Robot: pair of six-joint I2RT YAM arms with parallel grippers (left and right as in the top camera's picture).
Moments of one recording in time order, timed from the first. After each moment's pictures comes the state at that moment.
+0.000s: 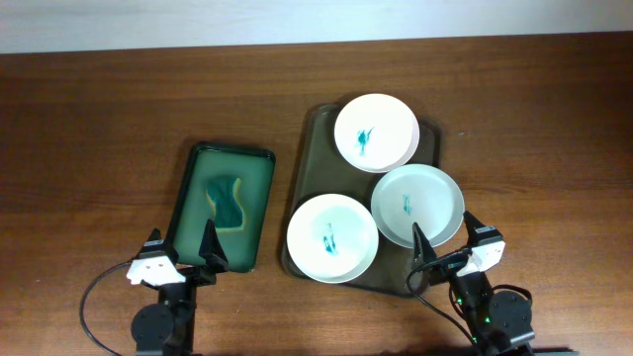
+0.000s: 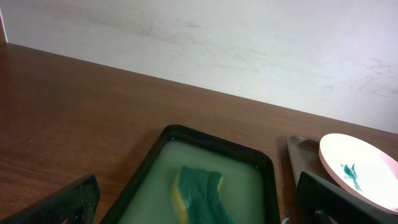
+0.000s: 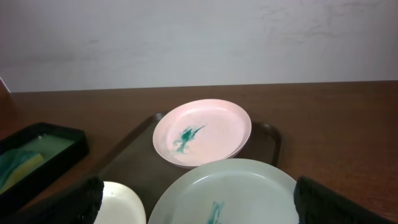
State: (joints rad) left arm -0.02 0.01 0.02 -0.08 -0.05 -0.25; right arm 0.25 0.01 0.01 -0.08 0.01 0.14
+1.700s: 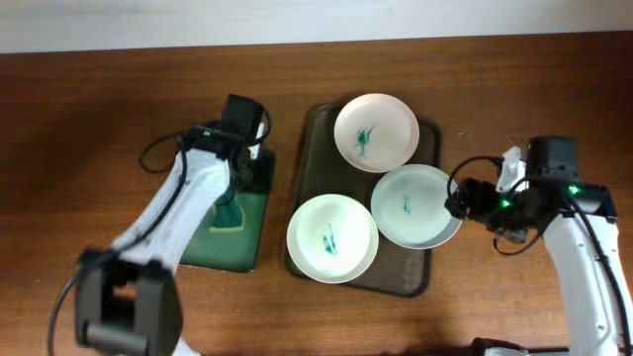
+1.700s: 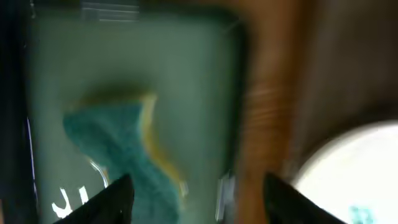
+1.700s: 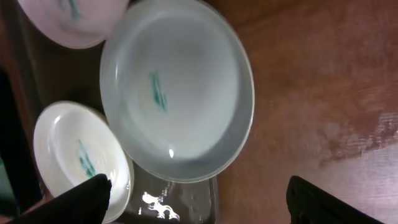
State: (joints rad) left arm -0.30 1.74 1.35 -0.91 -0.06 -0.17; right arm -0.22 1.30 1.02 -1.03 -0.33 0.18
